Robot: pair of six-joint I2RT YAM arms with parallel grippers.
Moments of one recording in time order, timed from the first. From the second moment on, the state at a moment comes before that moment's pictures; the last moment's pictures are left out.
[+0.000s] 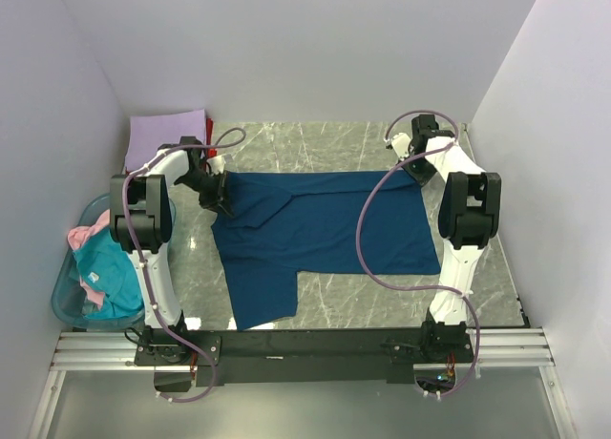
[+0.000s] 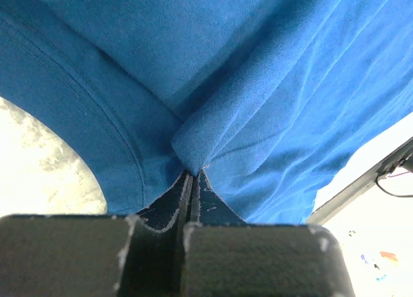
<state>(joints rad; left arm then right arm) -0.01 2.09 1.54 -0.91 0.57 0.06 -0.01 2.13 1.71 -0.79 0.10 -0.75</state>
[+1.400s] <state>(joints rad) 0.08 1.96 1.44 -1.09 0.78 0.09 -0.03 2.04 1.62 -0.82 0.07 -0.81</state>
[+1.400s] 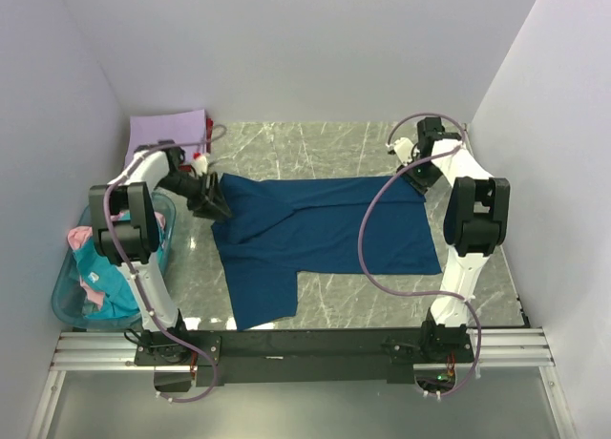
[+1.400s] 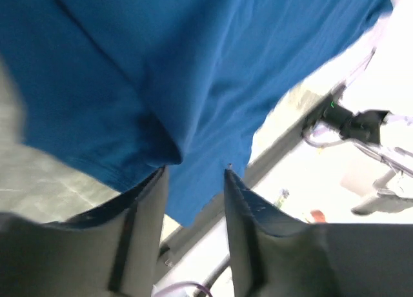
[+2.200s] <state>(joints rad) 0.13 2.15 1.71 -0.64 0.68 -0.23 -0.06 2.35 2.12 -0.97 -0.14 -0.36</state>
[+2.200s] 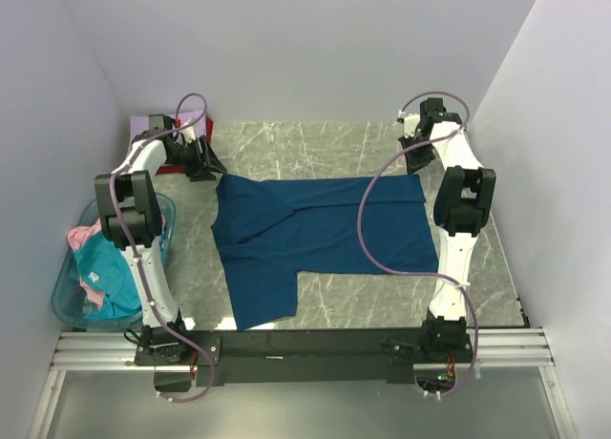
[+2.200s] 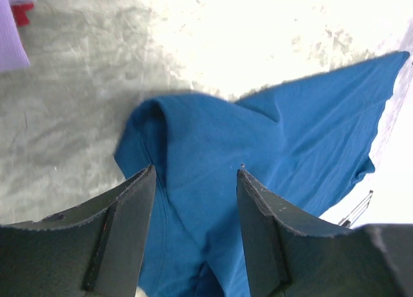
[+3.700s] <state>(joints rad) 0.09 1.72 1.45 -0.66 0.63 0.13 0.00 2.08 1.99 -0.96 -0.39 -0.22</state>
